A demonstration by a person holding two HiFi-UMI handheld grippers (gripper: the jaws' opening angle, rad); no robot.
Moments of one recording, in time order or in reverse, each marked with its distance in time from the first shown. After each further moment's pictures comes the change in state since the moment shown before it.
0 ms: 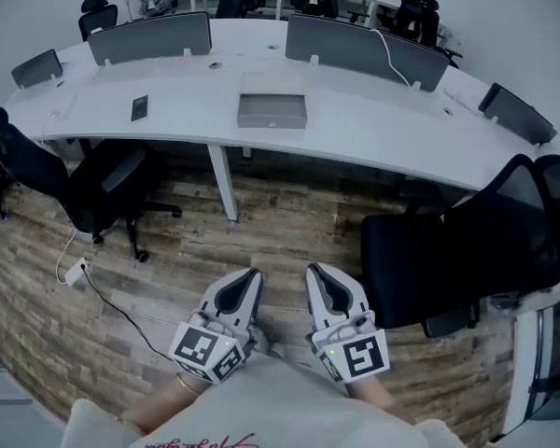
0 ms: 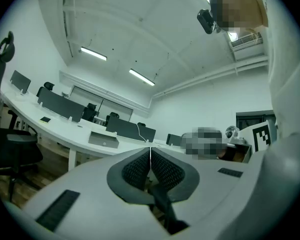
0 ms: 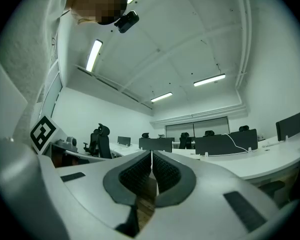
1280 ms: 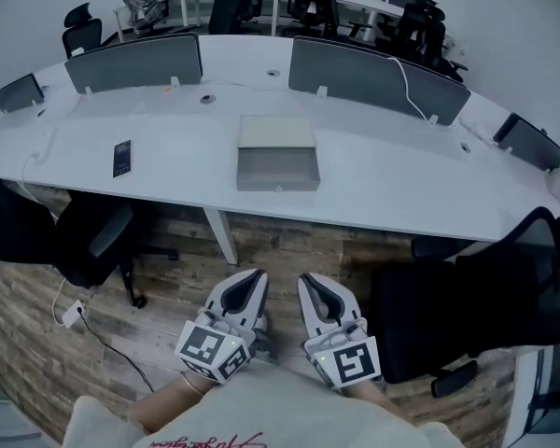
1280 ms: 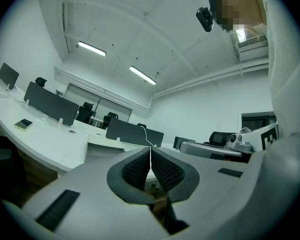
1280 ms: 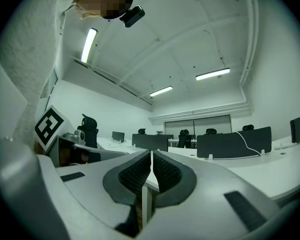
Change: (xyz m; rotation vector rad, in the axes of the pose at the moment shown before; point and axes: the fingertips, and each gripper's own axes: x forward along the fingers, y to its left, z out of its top) left arm 0.177 0.145 0.052 0.009 -0.007 -0.052; right arm 0.203 -0.091 -0.021 -0.034 0.035 -0.007
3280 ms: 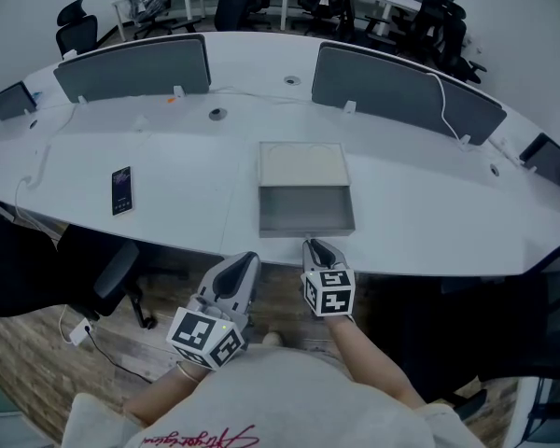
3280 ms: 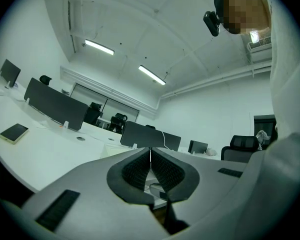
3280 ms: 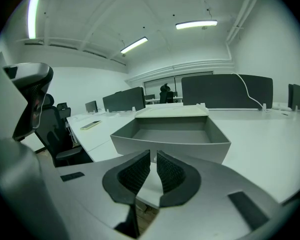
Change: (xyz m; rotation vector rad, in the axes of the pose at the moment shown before) left arm 0.092 0.171 0.044 -0.037 0.000 0.070; right arm 0.238 -0.125 -0.188 0.201 0.485 -0.195
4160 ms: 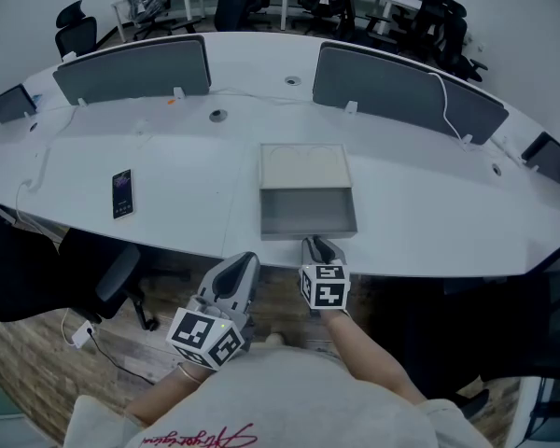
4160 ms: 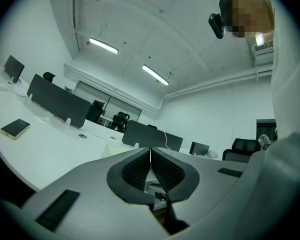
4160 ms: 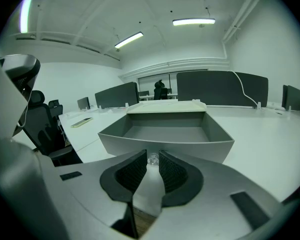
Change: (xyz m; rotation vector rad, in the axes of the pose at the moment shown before) left arm 0.004 0.012 -0.002 -0.034 -0.003 0.012; right arm 0.019 -0.009 -0.004 0.019 0.045 -0.078
